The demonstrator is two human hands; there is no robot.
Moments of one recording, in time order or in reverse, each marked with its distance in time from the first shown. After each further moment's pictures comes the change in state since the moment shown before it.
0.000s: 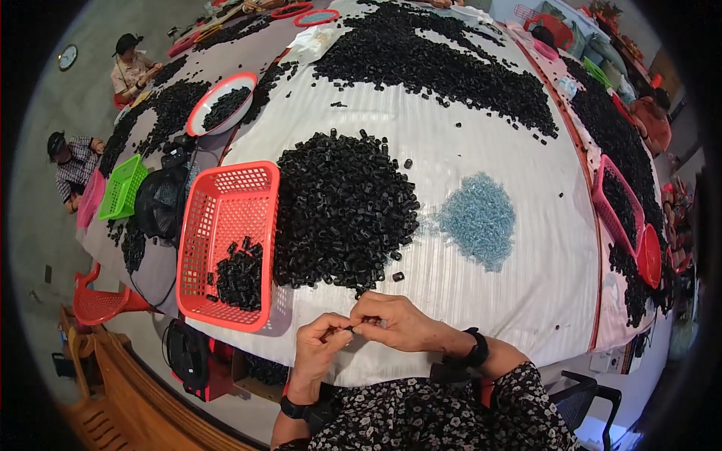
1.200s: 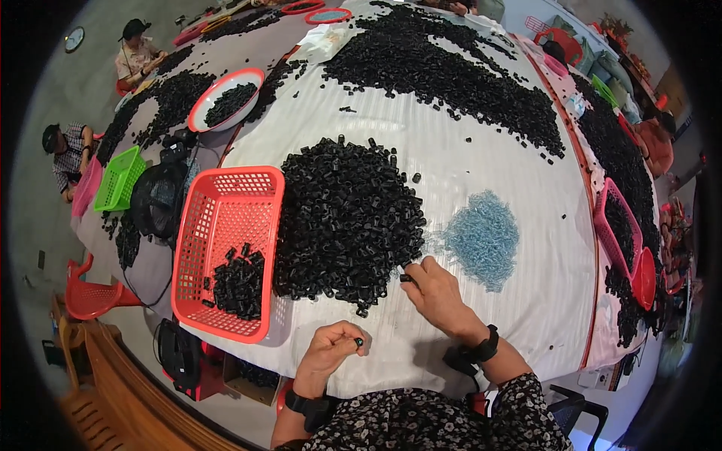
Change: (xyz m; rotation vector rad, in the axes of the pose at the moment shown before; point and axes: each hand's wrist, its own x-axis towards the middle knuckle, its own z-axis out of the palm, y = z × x) left_hand 0.027 -0.031 -0.010 -0.403 -0.279 -0.119; right_hand 0.003 0.057 -0.053 -0.806 0.403 0.073
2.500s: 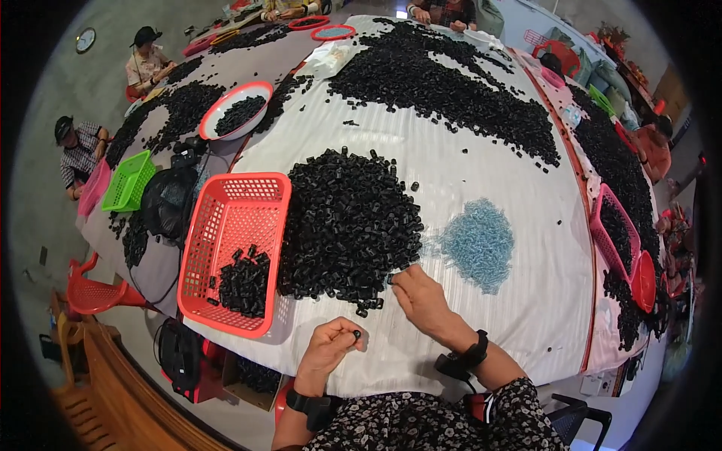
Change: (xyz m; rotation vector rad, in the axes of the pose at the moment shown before) left_hand -0.002 -0.006 -0.001 -0.017 0.063 0.036; right_hand -0.008 -0.011 0.014 0.096 0.088 -0.083
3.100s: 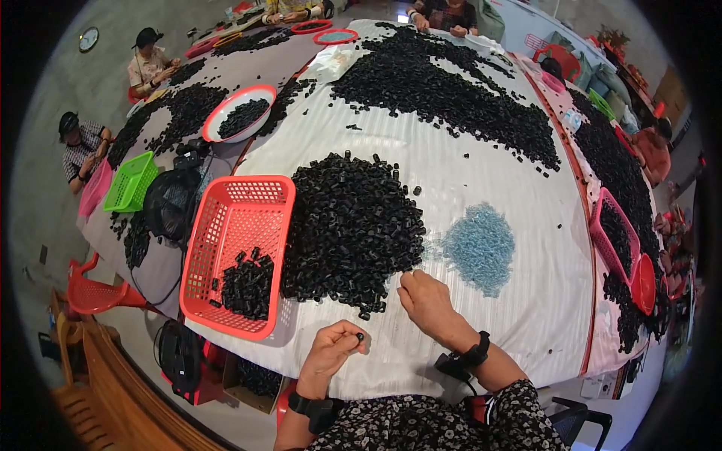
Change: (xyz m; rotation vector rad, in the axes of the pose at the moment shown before) left_hand 0.000 0.000 -0.001 -0.017 0.003 -0.004; right_hand 0.006 0.004 0.002 -0.089 -0.075 0.066
